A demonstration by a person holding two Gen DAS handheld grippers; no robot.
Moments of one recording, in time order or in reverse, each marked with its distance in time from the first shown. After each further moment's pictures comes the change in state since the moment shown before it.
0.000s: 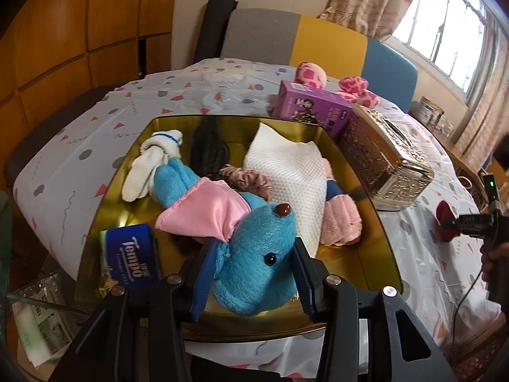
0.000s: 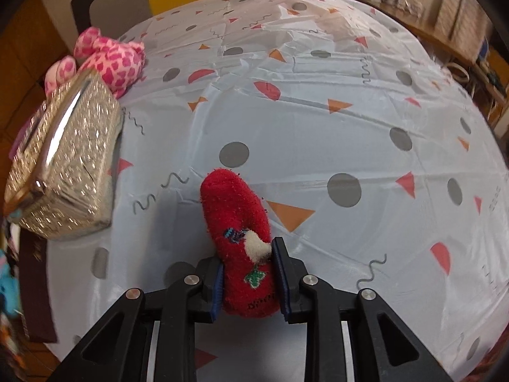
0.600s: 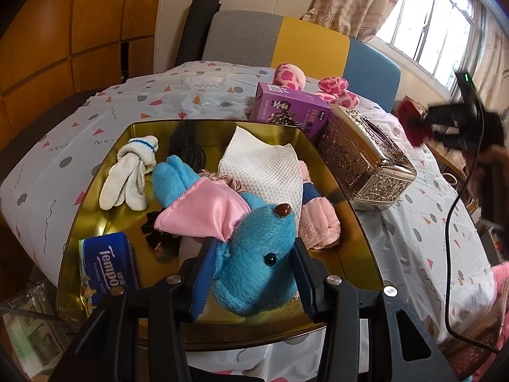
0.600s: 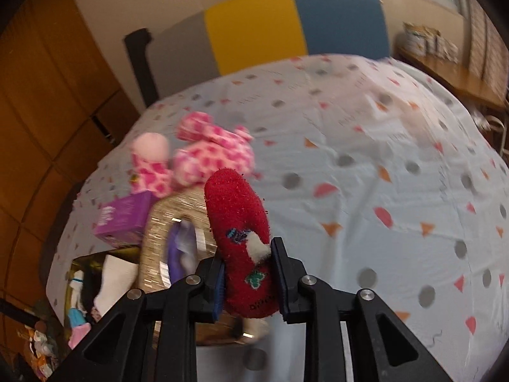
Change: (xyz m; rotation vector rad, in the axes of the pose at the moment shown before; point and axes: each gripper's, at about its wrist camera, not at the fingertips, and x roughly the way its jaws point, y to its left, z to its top) left arm 0.003 -0.011 0.002 0.025 -0.010 -0.088; right arm -0.066 0.143 0.086 -0.100 -0.222 0.197
